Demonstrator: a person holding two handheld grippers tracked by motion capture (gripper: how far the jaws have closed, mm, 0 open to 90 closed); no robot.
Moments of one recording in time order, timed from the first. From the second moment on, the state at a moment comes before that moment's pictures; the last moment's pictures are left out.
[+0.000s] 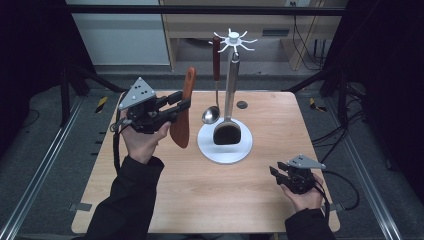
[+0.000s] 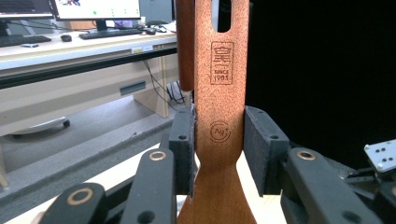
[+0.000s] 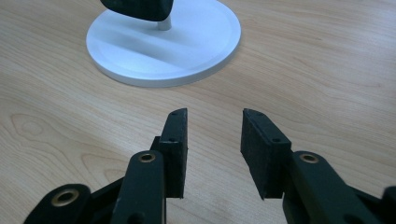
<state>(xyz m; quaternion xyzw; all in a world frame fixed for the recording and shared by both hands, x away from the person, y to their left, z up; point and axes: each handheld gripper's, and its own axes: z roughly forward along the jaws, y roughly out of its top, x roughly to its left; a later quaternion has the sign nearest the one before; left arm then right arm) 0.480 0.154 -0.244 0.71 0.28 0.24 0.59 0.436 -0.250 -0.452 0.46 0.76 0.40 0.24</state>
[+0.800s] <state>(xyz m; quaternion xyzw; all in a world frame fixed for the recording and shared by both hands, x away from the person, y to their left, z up) 0.497 0.131 -0.230 0.71 0.28 0.26 0.59 0.437 -0.247 -0.452 0.45 0.76 0.39 0.24</state>
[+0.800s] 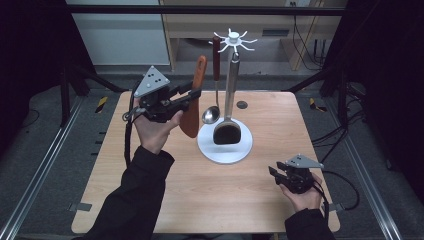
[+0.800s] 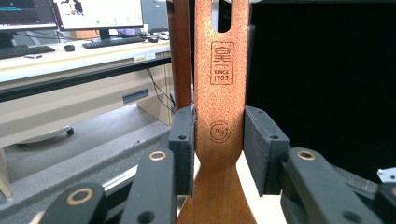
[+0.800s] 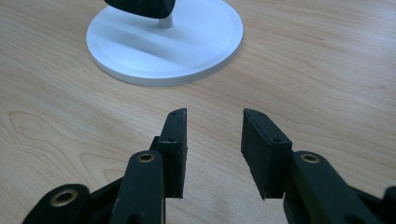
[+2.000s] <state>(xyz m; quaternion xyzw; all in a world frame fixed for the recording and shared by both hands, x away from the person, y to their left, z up) 0.524 0.102 -0.216 0.72 0.28 0.26 0.58 0.437 -0.248 -0.452 0.46 0.76 0.40 0.24</state>
